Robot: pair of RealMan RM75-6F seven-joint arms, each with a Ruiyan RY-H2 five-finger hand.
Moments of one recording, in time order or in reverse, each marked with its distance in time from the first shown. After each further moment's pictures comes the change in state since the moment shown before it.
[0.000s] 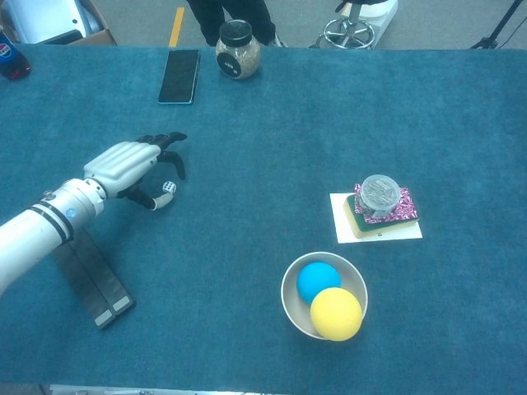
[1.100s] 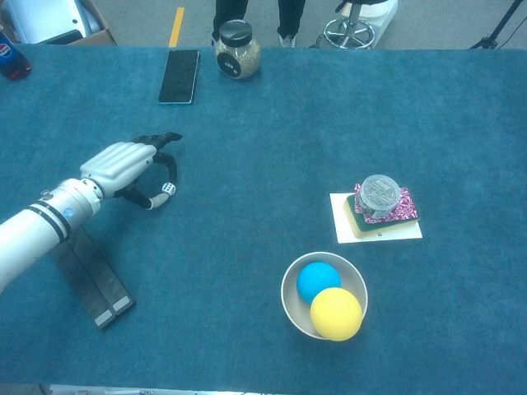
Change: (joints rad) left arm -0.002 -0.005 0.011 0.034 -0.004 0.005 -0.023; right arm -0.007 -0.009 -0.007 0.019 0.014 -0.010 0.009
